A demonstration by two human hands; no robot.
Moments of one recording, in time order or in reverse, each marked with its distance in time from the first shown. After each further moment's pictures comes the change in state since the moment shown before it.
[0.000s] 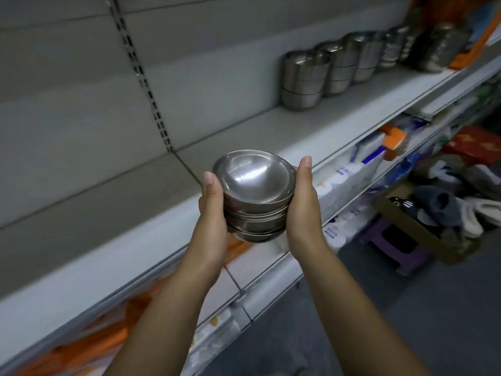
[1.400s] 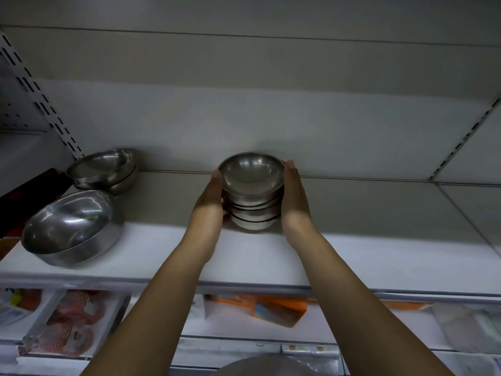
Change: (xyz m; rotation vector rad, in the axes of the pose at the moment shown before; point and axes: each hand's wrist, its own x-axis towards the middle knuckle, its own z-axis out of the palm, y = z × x) left_hand -0.141 0.038 -0.423 -0.206 0.818 0.024; right_hand -0.181 0.113 0.423 -0.186 -0.682 0.048
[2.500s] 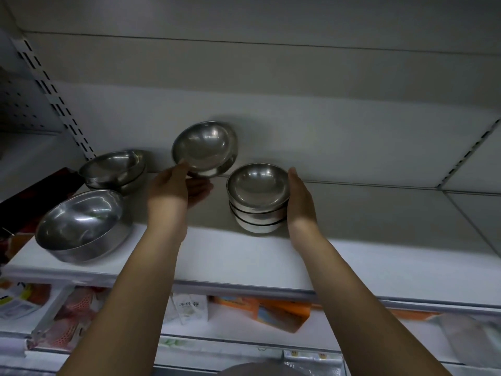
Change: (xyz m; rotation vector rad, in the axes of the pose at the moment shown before) left_hand 0.026 0.029 -0.049 -0.204 0.233 0.139; right_hand 0.002 -0.002 -0.002 0.048 0.029 0.090
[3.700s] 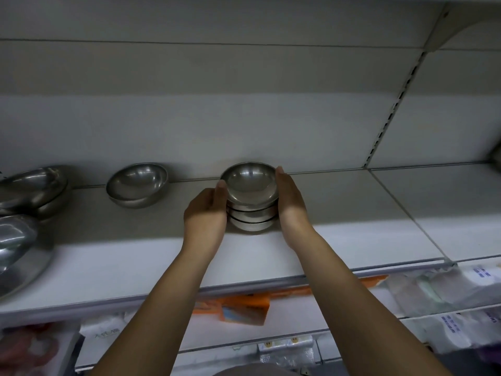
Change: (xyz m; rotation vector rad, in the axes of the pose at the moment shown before) left_hand -0.064 -0.083 0.093 0.626 -0.343 0.254; right_hand 0.005 -0.009 -0.097 -0.076 0.096 -0.037
